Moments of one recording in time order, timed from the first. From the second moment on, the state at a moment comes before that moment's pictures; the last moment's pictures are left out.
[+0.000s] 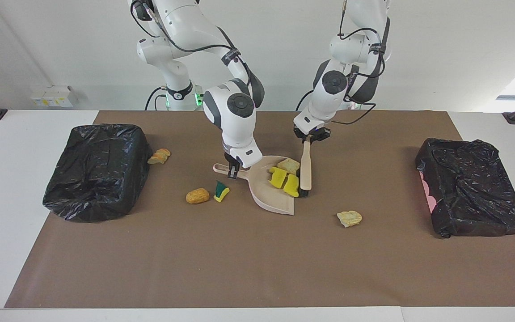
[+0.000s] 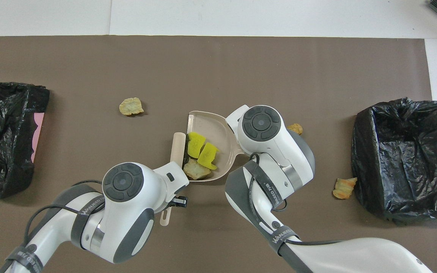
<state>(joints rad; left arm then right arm) -0.38 -0.06 -0.27 -2.33 -0.21 2.17 -0.27 0.43 0.33 0.08 -1.83 -0.12 2.07 -0.82</state>
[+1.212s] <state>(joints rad) -0.17 0.13 -0.11 -1.99 0.05 2.06 -0.12 0.44 0.34 0.08 -1.82 -0.15 2.05 -0.76</state>
